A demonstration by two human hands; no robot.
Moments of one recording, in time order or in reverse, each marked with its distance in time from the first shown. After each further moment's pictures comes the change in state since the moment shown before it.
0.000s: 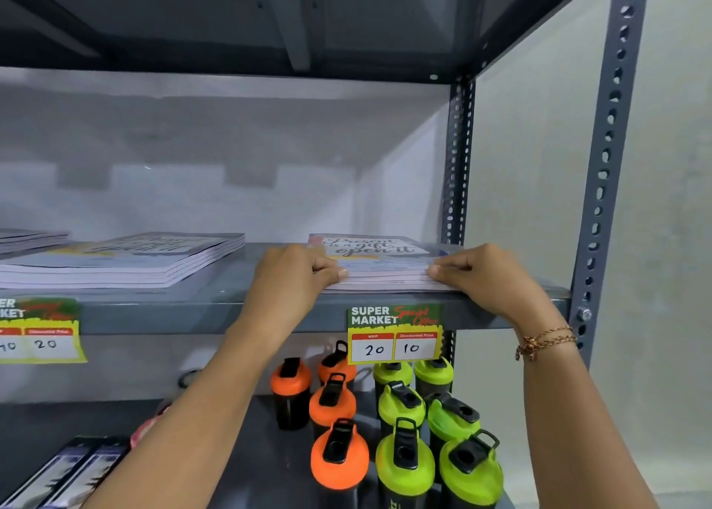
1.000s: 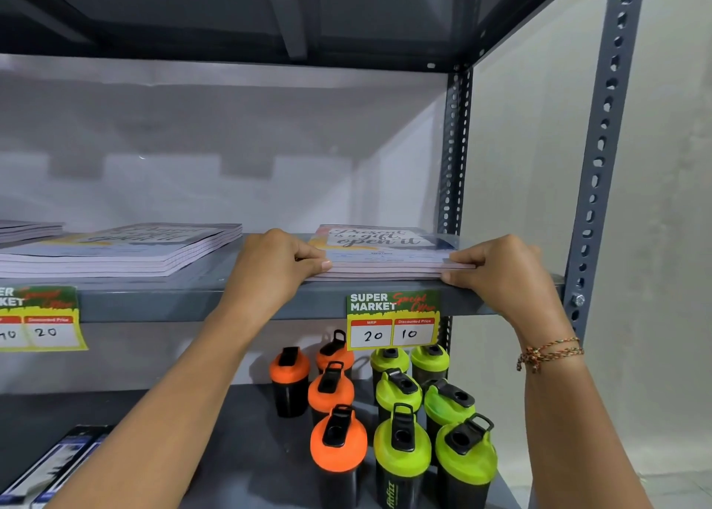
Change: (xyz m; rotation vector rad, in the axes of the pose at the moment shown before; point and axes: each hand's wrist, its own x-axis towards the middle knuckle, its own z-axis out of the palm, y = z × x) left_hand -0.007 -0.002 -0.018 -0.001 -0.020 -0.048; right_hand -0.030 -0.007 -0.002 0.007 0.233 0.047
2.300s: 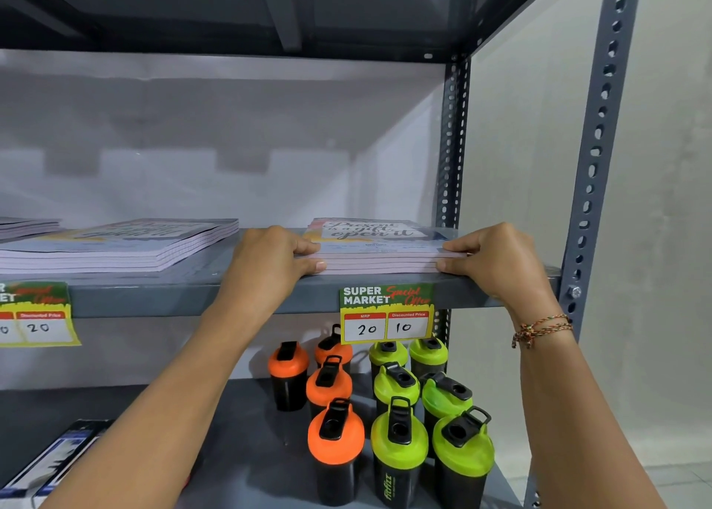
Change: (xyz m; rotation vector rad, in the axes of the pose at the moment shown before) left_hand -0.001 0.001 0.007 0.076 -0.001 -0.044; right_hand 0.015 0.008 0.002 0.021 -0.035 0.037
